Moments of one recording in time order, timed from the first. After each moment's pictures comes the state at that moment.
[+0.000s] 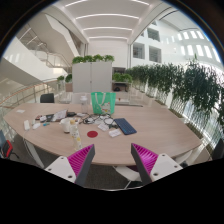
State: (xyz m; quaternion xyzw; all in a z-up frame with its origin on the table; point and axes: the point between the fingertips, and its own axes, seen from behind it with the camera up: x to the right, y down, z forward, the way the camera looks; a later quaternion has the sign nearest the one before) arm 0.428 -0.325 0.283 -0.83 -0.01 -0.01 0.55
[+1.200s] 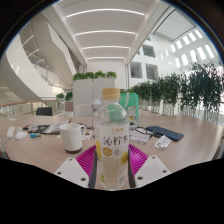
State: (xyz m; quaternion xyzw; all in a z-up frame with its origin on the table) arm 0.197 -0.026 0.088 -0.75 0.01 0.00 0.66
